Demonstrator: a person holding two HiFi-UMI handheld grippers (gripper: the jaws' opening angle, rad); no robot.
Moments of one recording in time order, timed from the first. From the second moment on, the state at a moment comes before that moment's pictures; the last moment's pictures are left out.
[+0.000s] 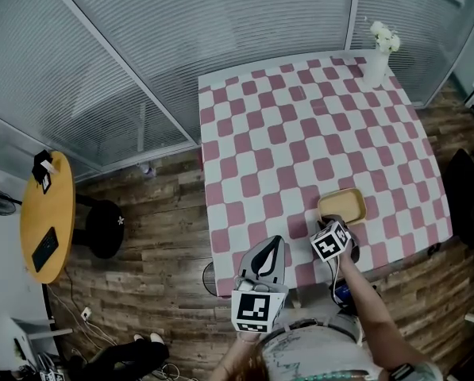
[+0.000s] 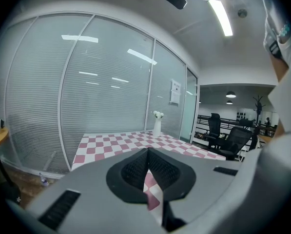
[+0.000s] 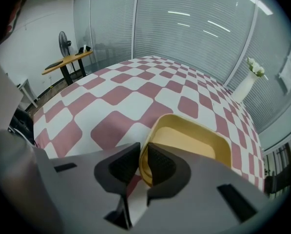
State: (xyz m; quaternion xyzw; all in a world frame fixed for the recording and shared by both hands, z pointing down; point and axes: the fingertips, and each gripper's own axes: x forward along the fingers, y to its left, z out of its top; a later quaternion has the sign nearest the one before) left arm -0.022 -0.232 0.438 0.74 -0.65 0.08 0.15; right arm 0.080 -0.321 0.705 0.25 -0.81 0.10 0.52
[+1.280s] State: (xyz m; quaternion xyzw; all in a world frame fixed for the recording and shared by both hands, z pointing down) left arm 0.010 -0.243 0.441 0.76 -0.63 0.09 0.15; right arm 0.087 -0.329 0.579 0.27 -0.86 0.07 0.43
